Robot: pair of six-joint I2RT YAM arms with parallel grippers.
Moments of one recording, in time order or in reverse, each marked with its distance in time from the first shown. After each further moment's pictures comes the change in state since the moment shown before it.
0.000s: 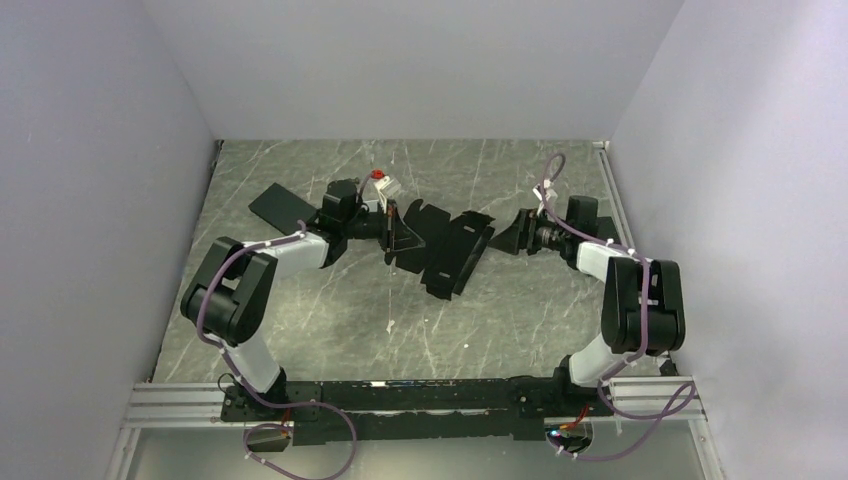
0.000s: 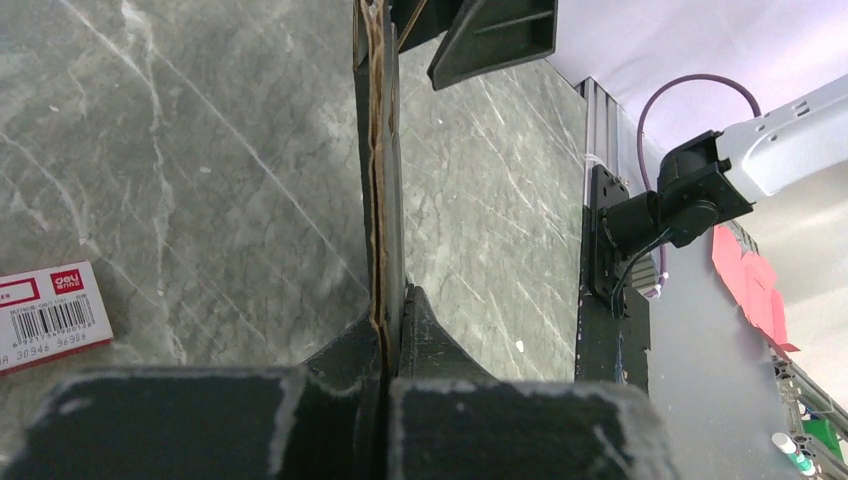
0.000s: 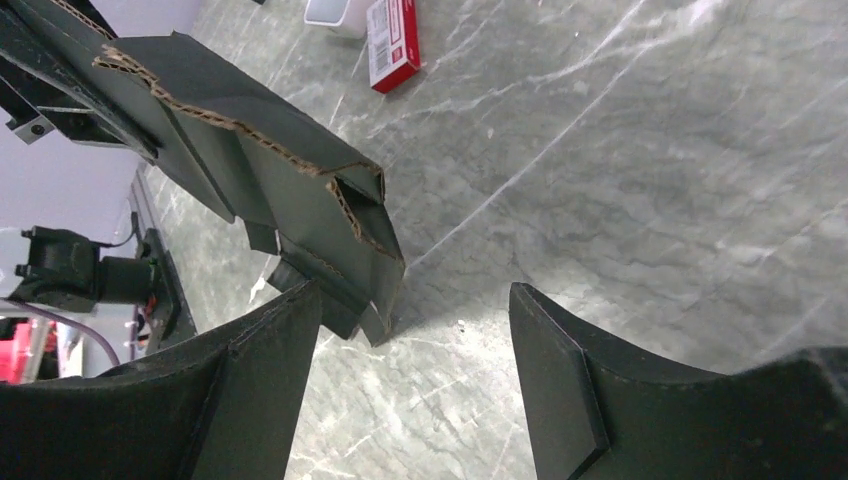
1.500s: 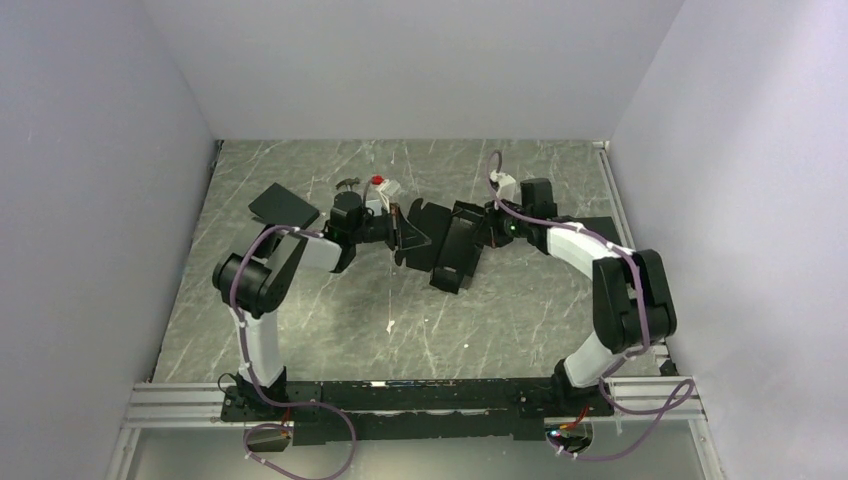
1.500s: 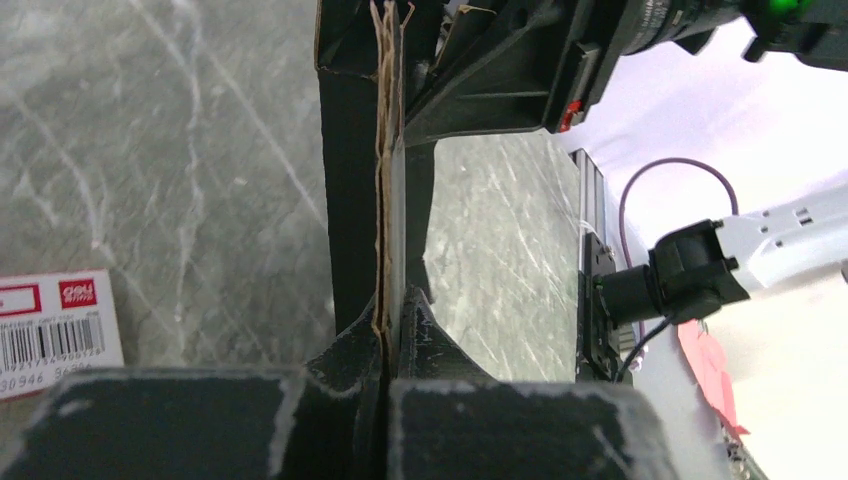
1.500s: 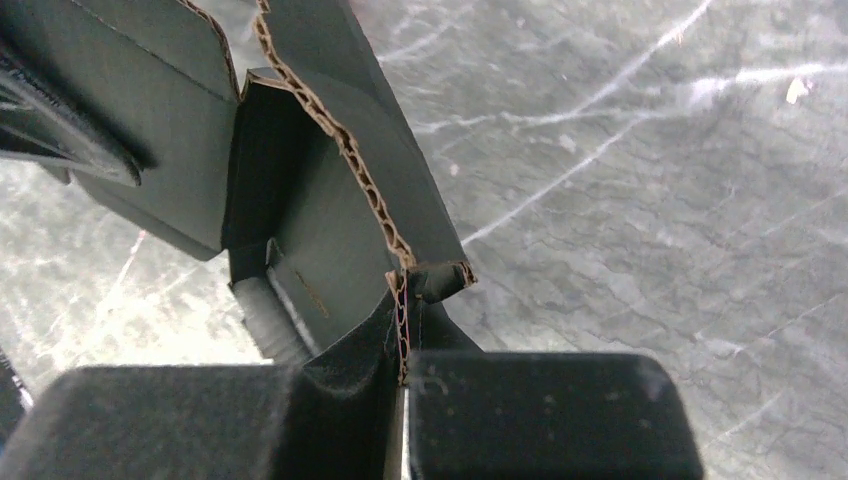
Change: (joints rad) left arm -0.004 0.209 -0.019 0.384 -0.046 -0.276; right arm 0.285 0.011 0.163 -0.203 0.404 -0.185
